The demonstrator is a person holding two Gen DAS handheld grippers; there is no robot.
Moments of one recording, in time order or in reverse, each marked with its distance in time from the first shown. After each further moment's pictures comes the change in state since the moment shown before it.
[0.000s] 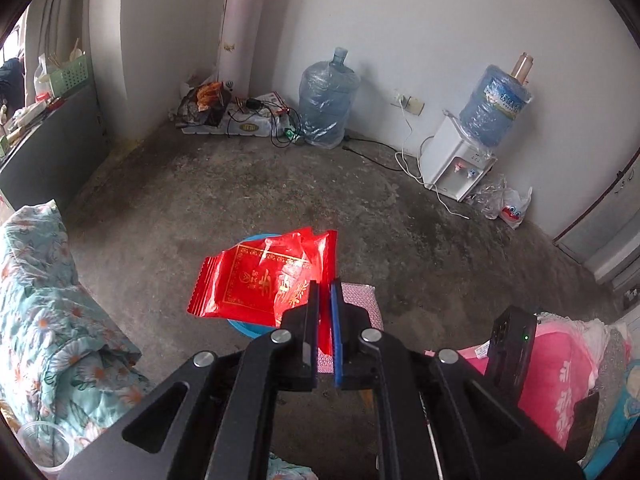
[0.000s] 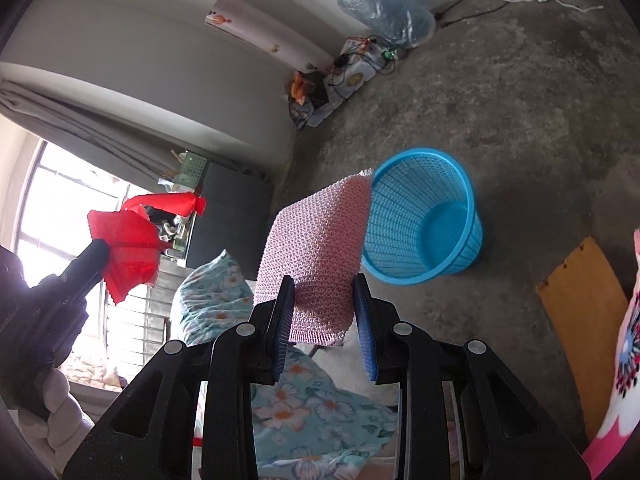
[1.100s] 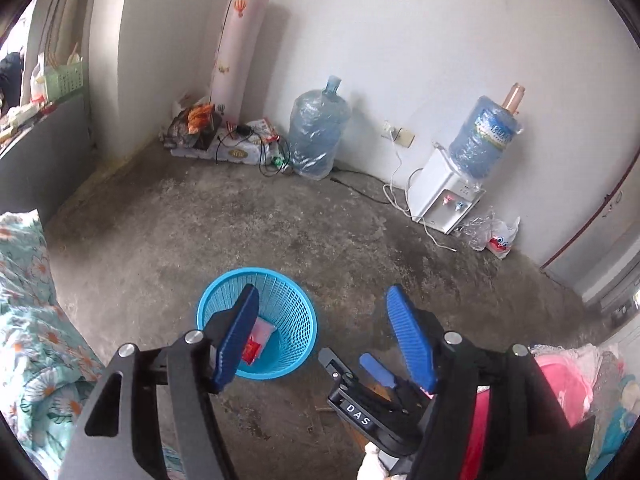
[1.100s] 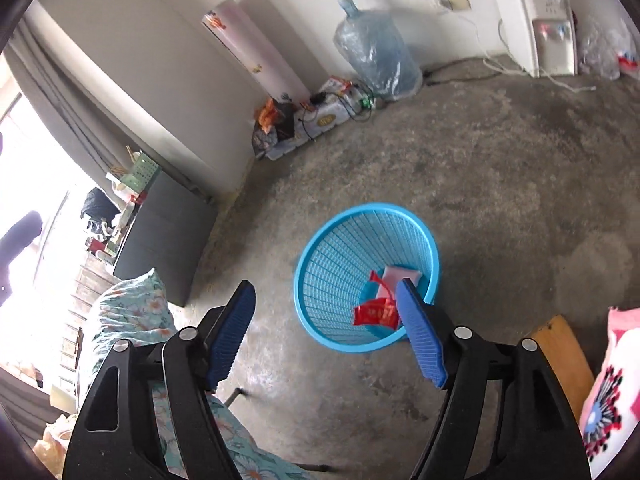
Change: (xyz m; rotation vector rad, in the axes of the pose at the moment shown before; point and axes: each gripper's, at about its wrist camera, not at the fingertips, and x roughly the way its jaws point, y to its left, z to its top) left arm -0.013 0.011 0.006 0.004 -0.175 -0.055; right arm 0.019 0.038 -0.008 -0.218 -0.217 -0.225
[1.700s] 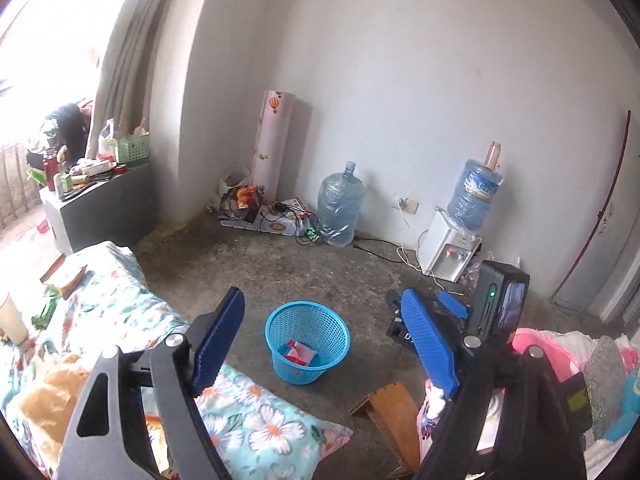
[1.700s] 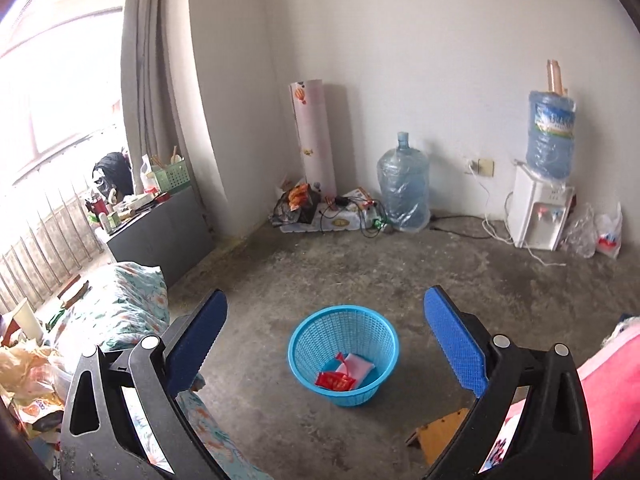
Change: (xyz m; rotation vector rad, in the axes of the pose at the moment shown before) left arm -0.264 0.025 -0.108 0.003 -0.291 0.106; right arm -0.137 0.114 -0.019 -0.439 -0.310 -0.117
